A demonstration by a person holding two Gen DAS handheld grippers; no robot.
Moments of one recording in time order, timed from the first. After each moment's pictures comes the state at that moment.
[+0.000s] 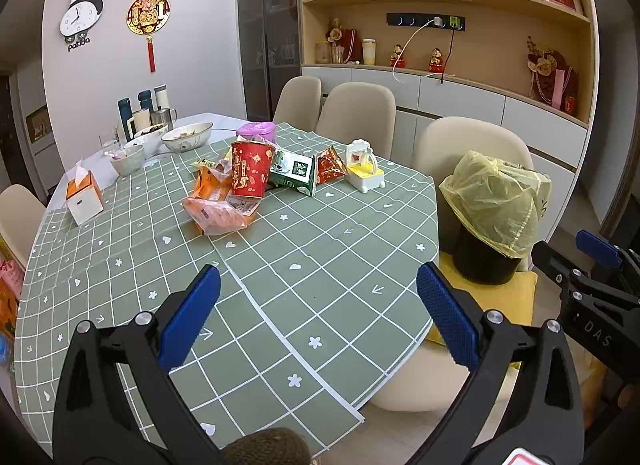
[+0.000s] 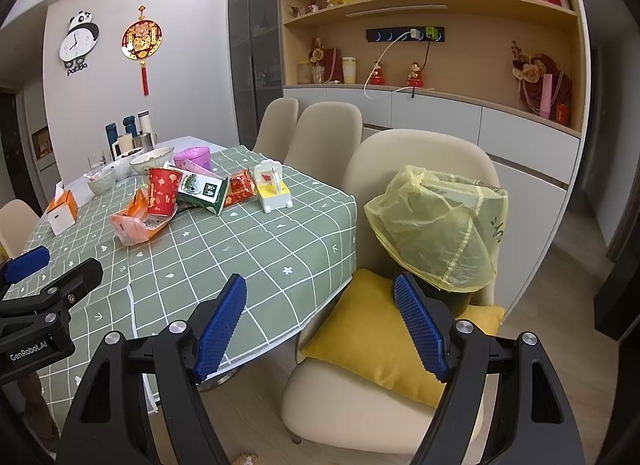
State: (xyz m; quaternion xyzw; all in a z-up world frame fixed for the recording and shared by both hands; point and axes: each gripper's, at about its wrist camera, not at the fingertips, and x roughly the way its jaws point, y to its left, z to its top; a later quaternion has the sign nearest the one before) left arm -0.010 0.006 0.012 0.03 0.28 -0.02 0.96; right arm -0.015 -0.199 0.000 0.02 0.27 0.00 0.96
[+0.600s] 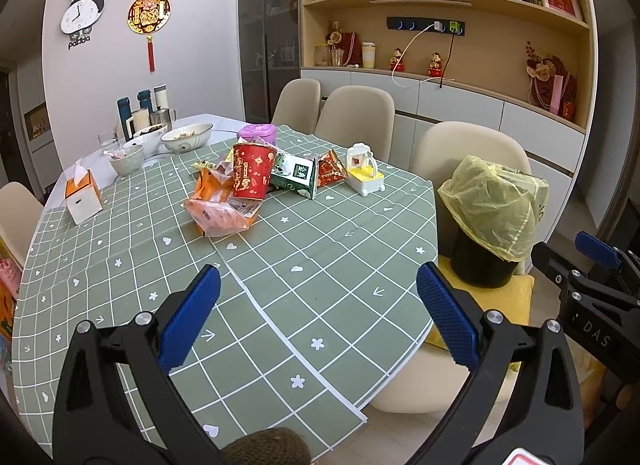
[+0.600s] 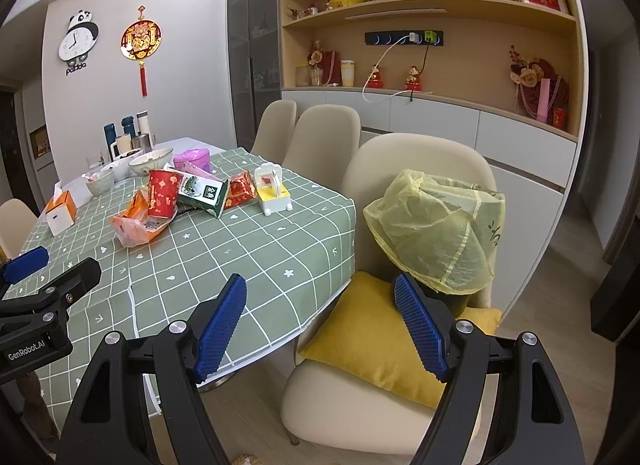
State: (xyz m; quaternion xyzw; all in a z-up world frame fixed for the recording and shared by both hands) left arm -0.012 0.009 0.014 0.02 0.28 -0.02 0.96; right arm -0.018 -0.194 0.006 0.02 0.27 0.00 0.96
